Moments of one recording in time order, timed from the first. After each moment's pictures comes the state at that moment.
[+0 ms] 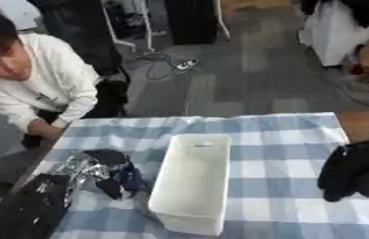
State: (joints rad) left arm -0.90 0.62 -0.17 -0.68 -1.08 -0.39 -0.38; right arm -0.67 -0.27 0.22 -1.98 -0.17 -0.37 0.66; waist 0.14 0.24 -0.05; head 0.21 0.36
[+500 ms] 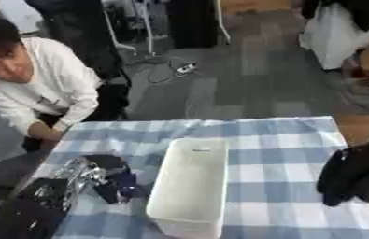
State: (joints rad) left arm -0.89 0.62 -0.17 -0.69 -1.04 -0.36 -0.40; right arm -0.67 -0.27 0.22 -1.98 -0.17 -0.37 0.66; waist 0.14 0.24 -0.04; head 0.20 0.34
